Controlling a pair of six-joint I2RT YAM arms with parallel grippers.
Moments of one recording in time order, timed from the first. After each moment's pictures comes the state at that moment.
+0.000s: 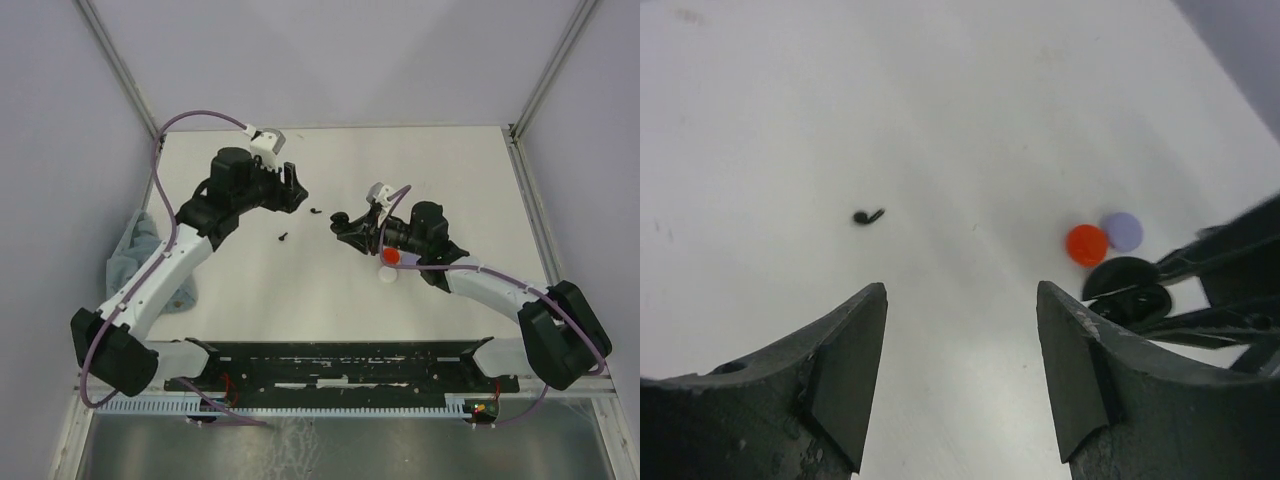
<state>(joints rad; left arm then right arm) -0.45 1.24 1.22 -0.32 0.25 -0.14 0.55 1.34 0.67 0.57 -0.65 0.04</state>
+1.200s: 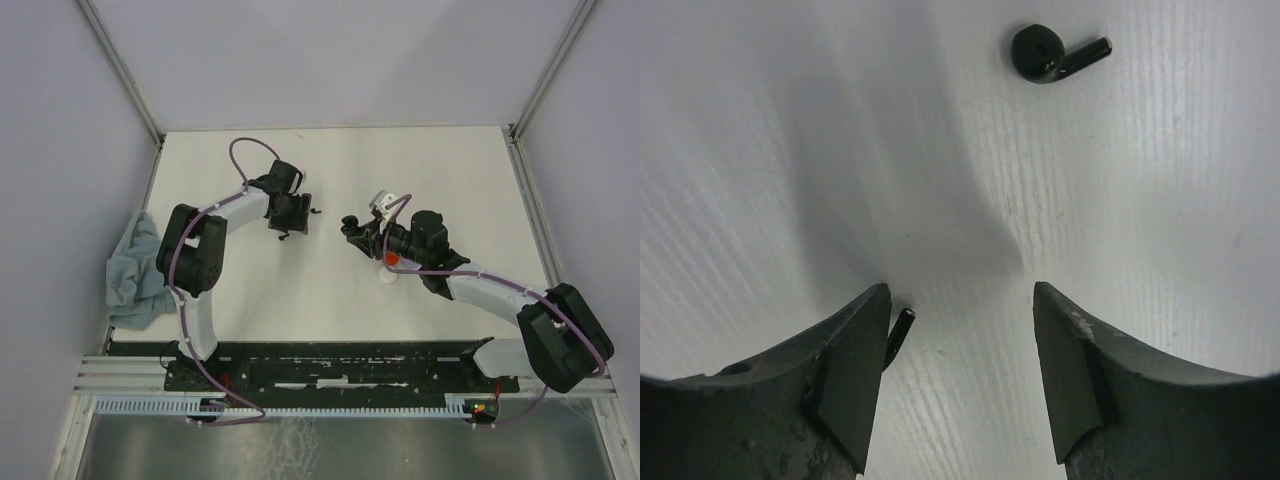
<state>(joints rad) -0.41 1.99 1.37 -0.48 0.08 -0.22 0.55 1.32 0.58 0.55 -0.45 -0.05</state>
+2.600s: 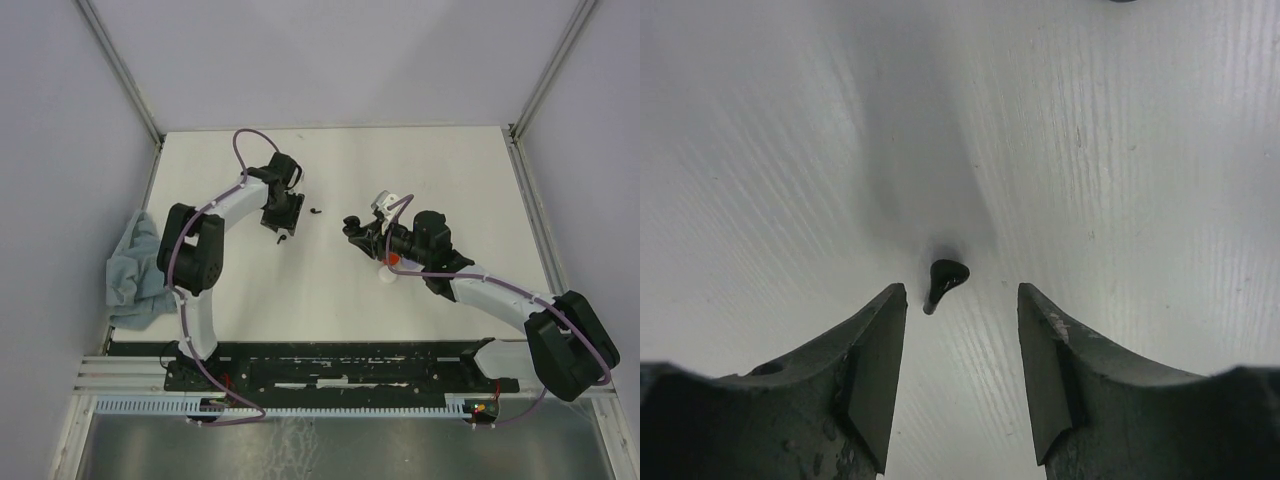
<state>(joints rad) -0.40 1.98 1.49 -0.73 0.00 -0.11 0.55 1.28 0.58 0.50 -0.44 -0.06</state>
